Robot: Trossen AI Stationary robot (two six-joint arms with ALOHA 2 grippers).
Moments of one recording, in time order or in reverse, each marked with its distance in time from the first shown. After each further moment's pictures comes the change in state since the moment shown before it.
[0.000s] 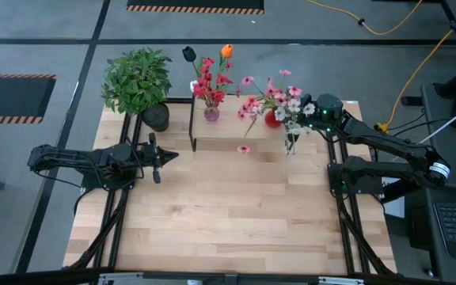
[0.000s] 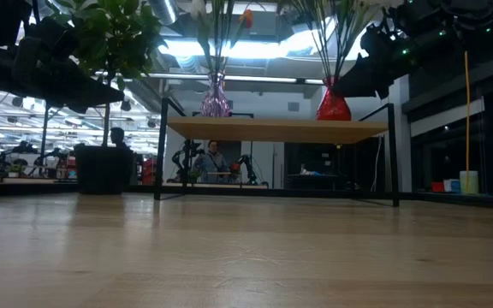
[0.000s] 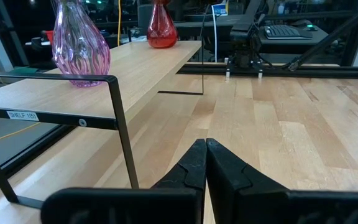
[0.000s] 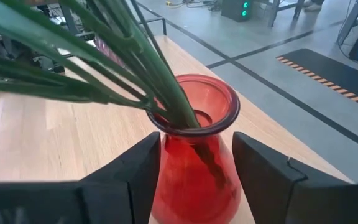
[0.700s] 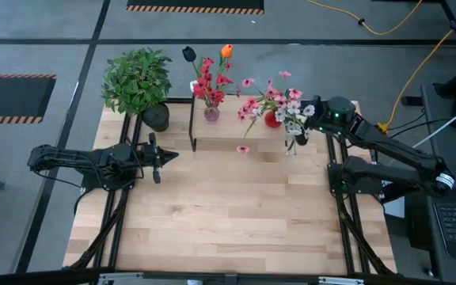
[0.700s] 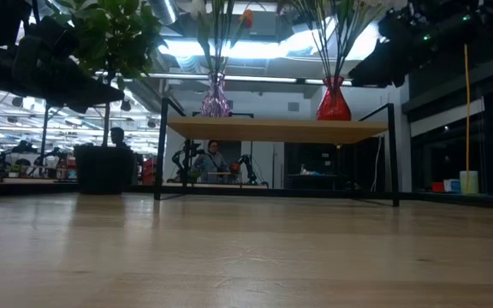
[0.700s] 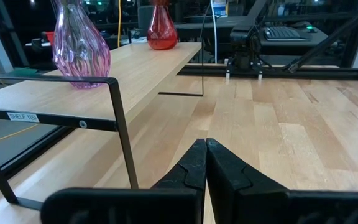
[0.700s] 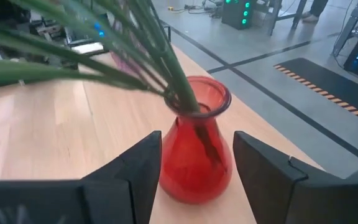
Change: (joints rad) left arm 0.000 0.000 0.000 0.004 0.000 -0.001; right arm 0.000 -0.167 0.000 -0.143 0.002 -0.033
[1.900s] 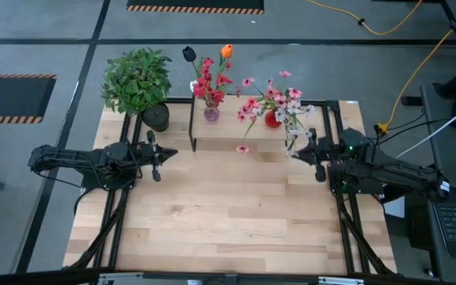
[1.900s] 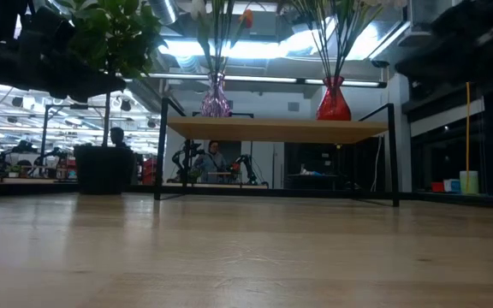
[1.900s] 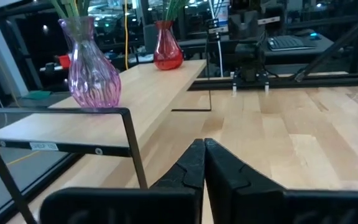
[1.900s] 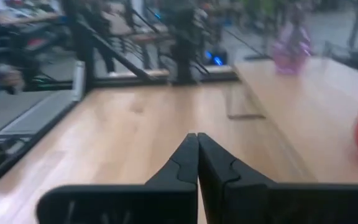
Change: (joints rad) left arm 0.000 -0.016 0.010 0.040 -0.025 0.088; right arm 0.269 -0.486 -0.389 0.087 -0.255 0.060
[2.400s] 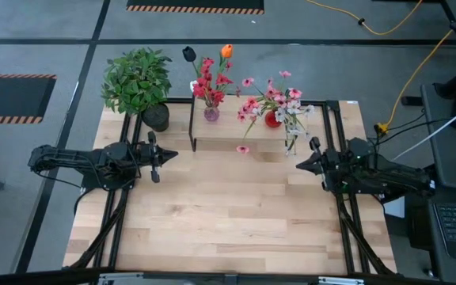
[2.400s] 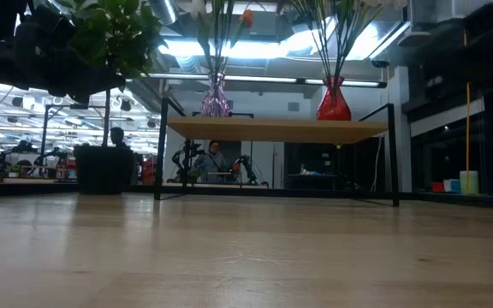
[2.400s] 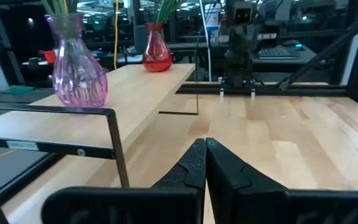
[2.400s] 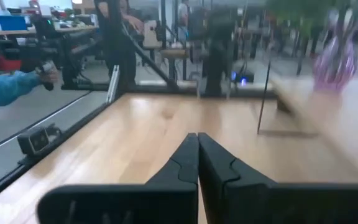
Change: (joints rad) left arm 0.000 0.001 0.000 0.013 0.048 -0.058; right arm 0.140 -0.292 -0.109 -0.068 0.007 -0.024
